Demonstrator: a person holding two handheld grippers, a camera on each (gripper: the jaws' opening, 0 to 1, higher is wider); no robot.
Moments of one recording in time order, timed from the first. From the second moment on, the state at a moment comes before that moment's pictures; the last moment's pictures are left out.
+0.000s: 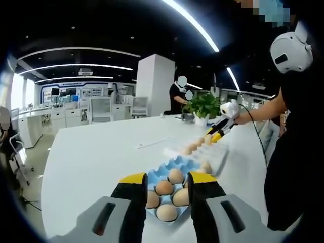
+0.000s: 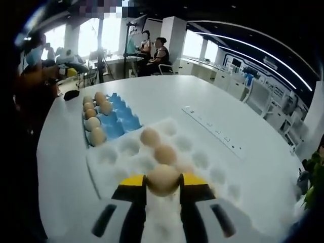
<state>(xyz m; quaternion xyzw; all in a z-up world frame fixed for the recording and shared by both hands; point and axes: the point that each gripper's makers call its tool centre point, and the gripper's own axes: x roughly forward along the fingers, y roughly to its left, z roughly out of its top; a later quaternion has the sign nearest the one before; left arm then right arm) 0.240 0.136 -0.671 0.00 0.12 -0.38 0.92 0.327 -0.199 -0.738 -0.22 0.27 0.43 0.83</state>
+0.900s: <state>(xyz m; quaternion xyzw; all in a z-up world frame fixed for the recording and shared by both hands) 0.239 0.135 -0.674 0.00 0.12 -0.38 0.92 0.317 -0.111 -0.732 -0.22 0.22 0.52 0.79</state>
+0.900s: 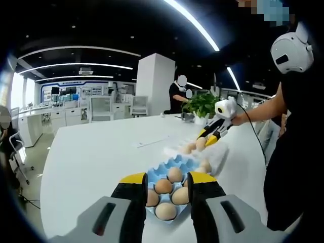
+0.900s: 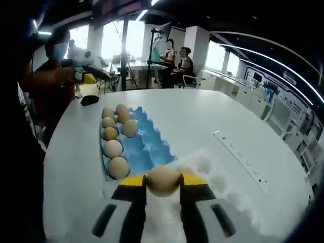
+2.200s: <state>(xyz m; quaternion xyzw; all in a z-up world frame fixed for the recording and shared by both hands) 0.241 0.139 -0.673 0.00 0.12 -0.38 0.92 0.298 -0.019 -0.743 -0.24 0.20 0.61 0.73</state>
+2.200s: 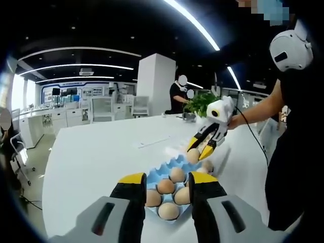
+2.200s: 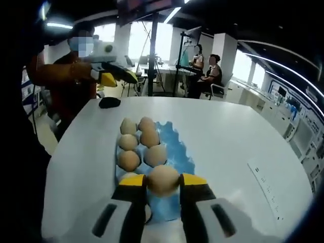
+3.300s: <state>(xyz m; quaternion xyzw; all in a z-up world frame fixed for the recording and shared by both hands) 0.239 0.143 -0.678 0.00 0.13 -0.37 0.92 0.303 0.000 -0.778 -0.25 0.23 0.62 0.71</state>
